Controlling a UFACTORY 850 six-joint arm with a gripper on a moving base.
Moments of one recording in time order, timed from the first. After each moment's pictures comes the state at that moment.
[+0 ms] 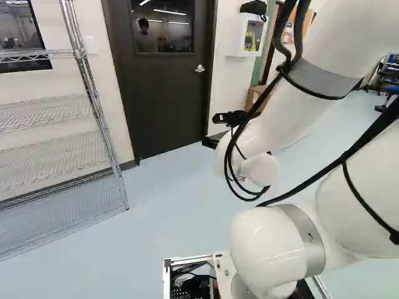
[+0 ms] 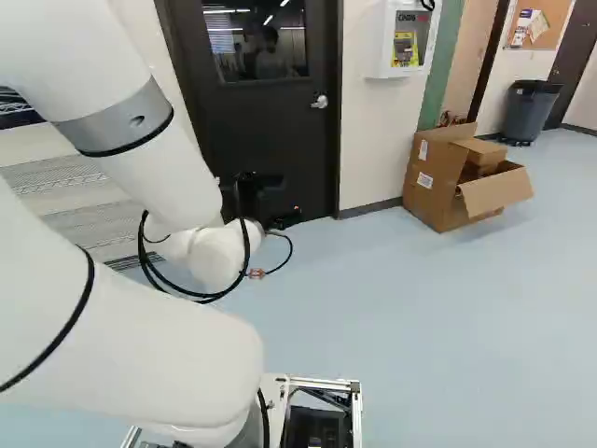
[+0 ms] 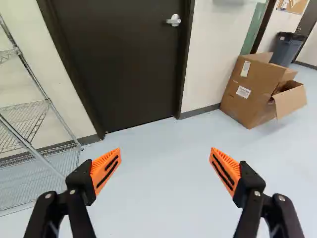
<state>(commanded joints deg) 0.0 16.0 -5.0 0.0 50.0 0.0</state>
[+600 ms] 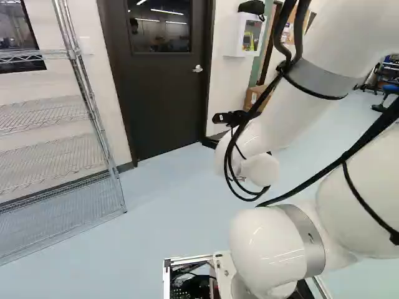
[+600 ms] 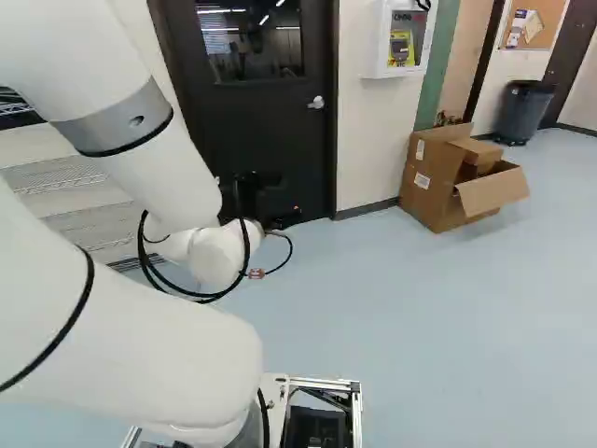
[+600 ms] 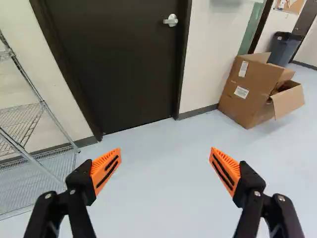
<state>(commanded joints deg) 0.0 16.0 -5.0 0.0 50.0 0.0</state>
